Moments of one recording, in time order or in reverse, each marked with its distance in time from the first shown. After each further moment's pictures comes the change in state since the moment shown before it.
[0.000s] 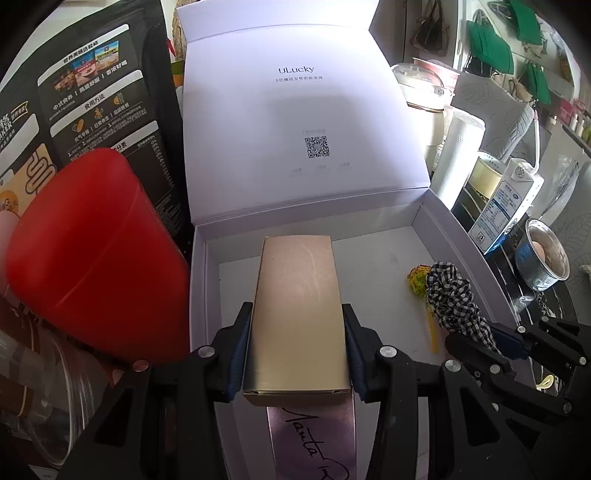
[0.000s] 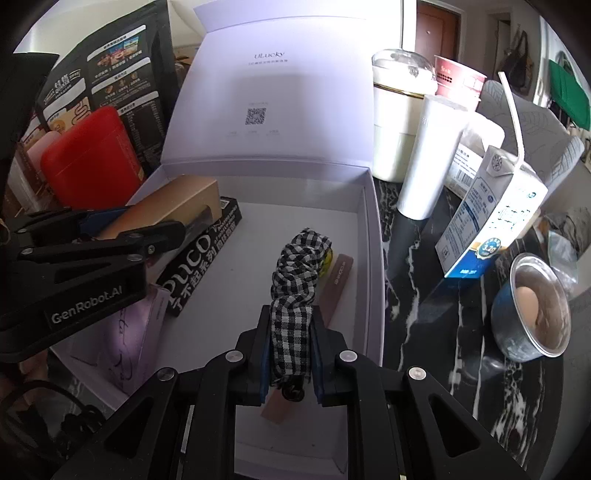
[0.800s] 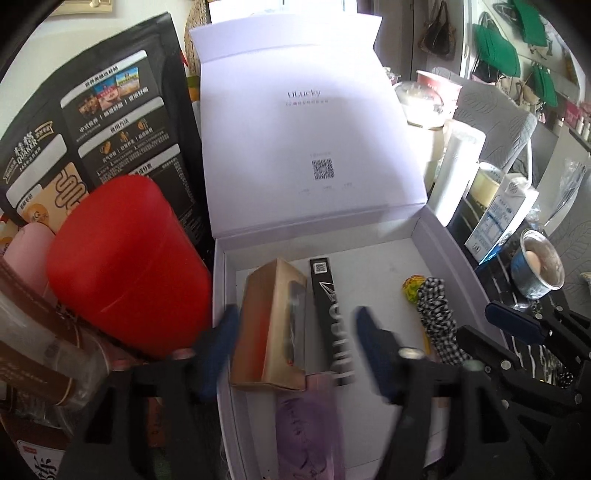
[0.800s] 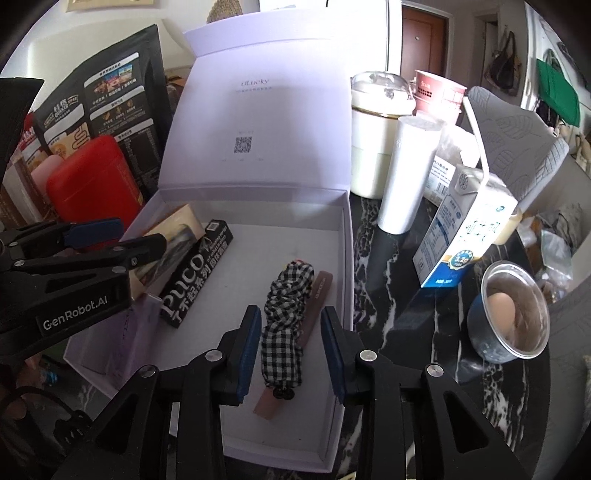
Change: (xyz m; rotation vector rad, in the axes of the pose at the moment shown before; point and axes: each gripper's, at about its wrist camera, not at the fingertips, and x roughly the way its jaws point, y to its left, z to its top) left arm -0.029 0.000 0.008 -0.015 -0.021 0.039; right arm -0.029 -0.009 0.008 0.024 -0.053 -0.013
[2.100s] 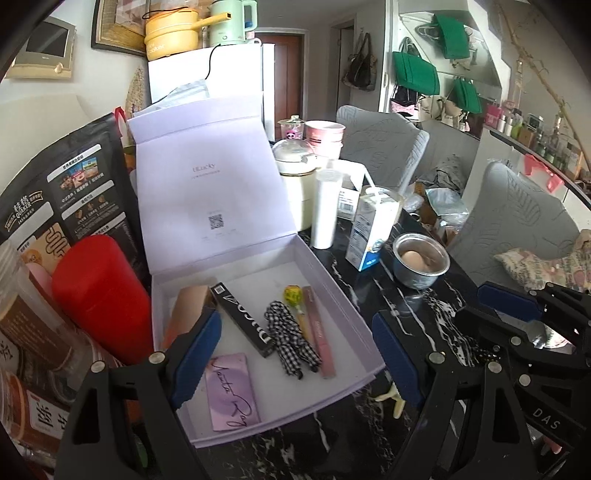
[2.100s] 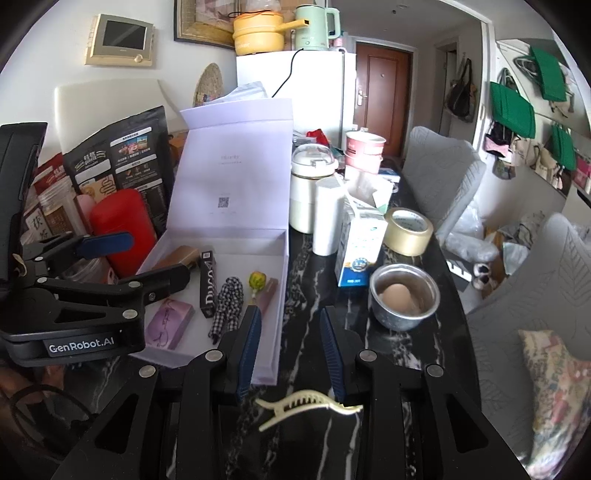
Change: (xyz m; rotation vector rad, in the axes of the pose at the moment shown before) left arm -0.104 -0.052 -0.031 0.133 -0.168 -0.248; right arm -0.138 -0.019 -0.042 0.042 -0.174 -0.107
